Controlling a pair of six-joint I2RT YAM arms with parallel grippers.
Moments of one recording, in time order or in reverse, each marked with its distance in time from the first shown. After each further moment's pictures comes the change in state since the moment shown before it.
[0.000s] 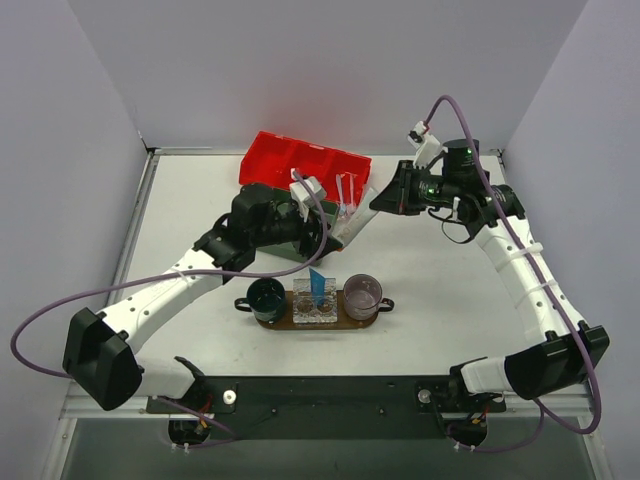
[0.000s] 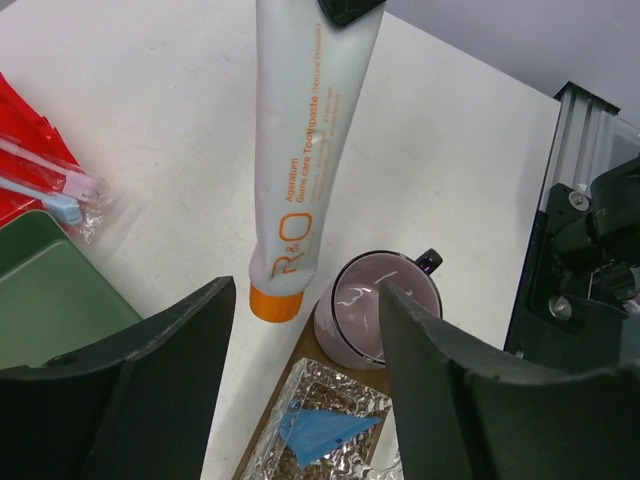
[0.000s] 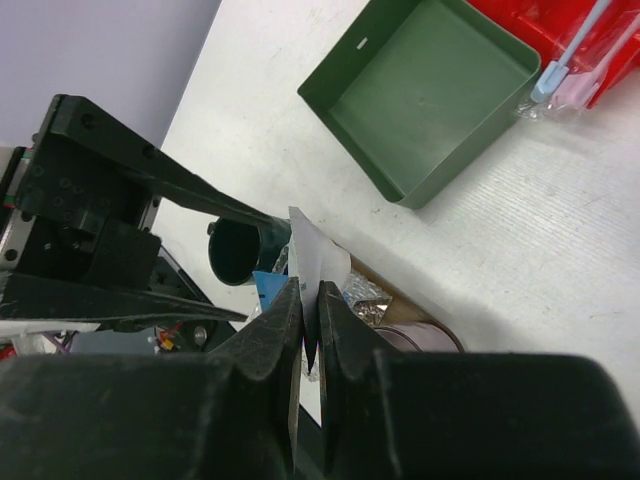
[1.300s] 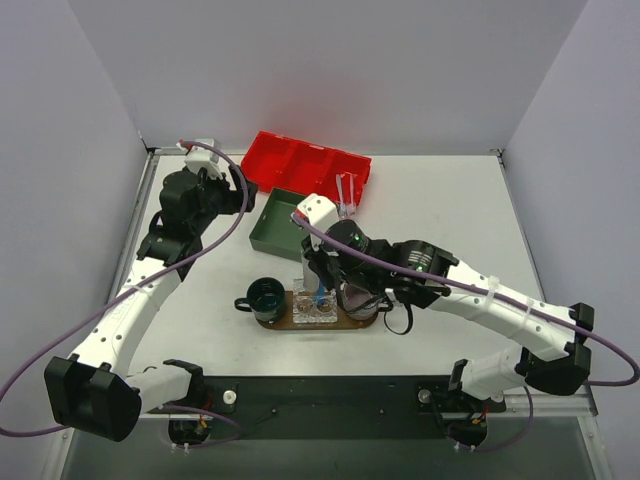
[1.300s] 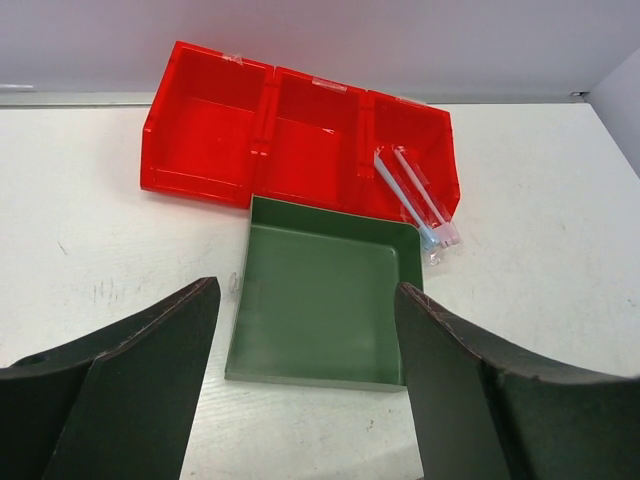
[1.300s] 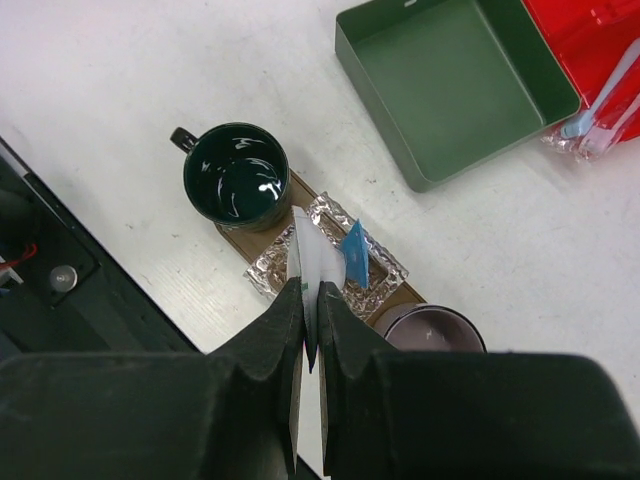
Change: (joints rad) left arm 0.383 -0.182 -0.042 -0.037 -0.468 -0.199; right arm 0.892 -0.013 0.077 -0.118 0.937 -0.132
